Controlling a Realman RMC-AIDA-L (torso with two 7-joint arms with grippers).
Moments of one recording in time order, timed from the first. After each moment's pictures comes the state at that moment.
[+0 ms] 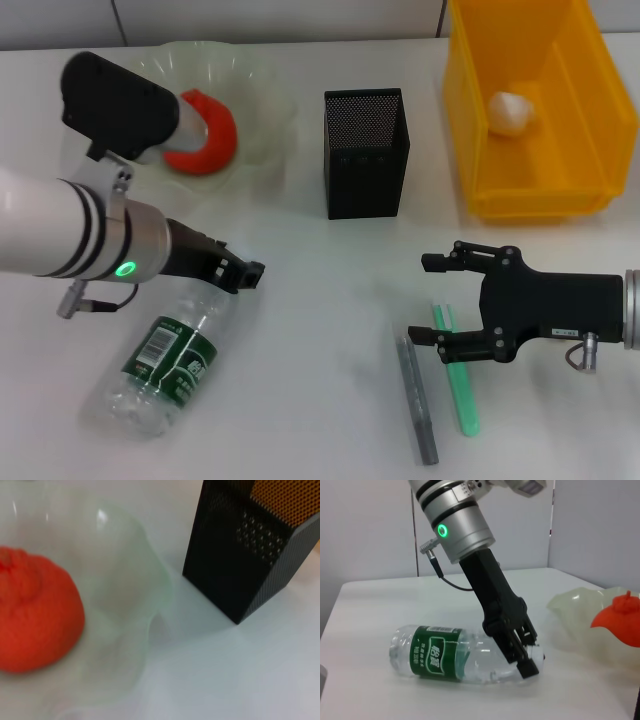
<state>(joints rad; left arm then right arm) -0.32 -2.08 1.75 1.45 2.57 1.11 -2.80 0.39 2.08 -1.01 -0.59 -1.80 -1.48 0.95</state>
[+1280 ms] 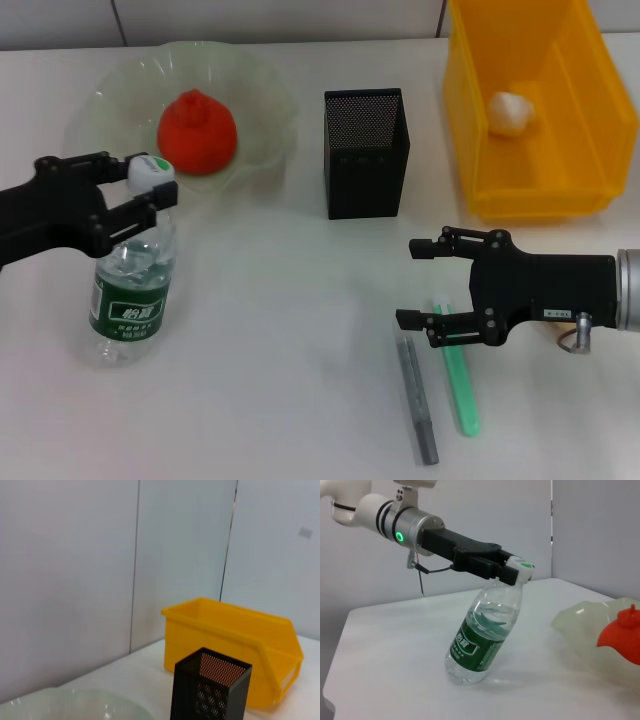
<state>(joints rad) -0.10 -2.07 1.10 1.17 1.63 1.35 -1.51 0.41 2.08 -1.02 -0.63 -1.79 -1.51 1.08</state>
